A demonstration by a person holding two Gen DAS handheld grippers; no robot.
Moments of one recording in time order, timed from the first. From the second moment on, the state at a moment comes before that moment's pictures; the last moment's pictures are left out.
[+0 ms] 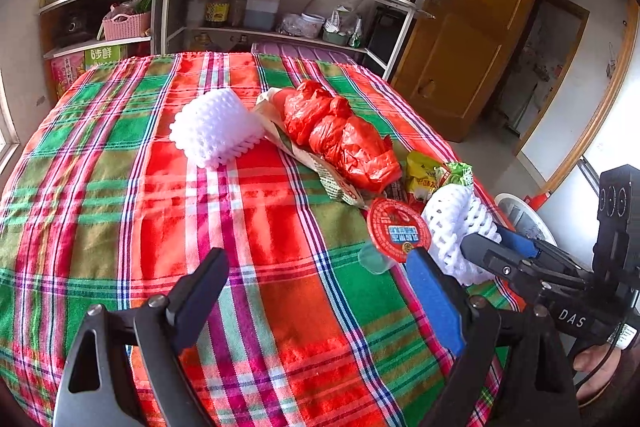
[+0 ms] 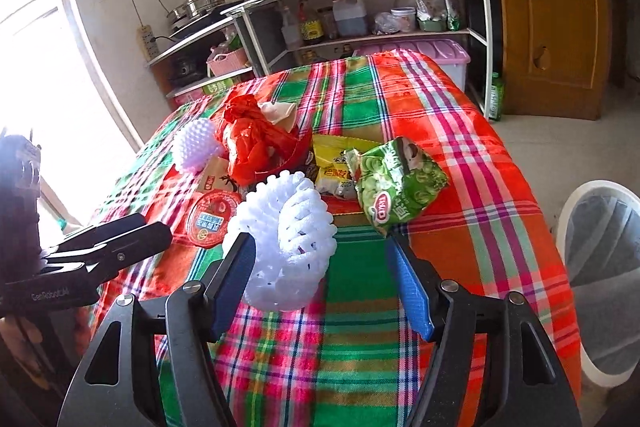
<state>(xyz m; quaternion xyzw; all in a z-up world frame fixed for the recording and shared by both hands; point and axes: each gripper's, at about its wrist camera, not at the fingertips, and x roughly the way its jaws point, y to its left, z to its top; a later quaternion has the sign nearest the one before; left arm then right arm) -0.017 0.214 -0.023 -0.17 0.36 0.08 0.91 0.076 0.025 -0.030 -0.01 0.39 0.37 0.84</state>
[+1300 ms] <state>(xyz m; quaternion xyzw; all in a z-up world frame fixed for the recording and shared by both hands) 0.028 0.178 -0.041 -0.14 0.39 0.05 0.91 0.085 -0.003 -0.038 0.00 0.40 0.32 0.86</state>
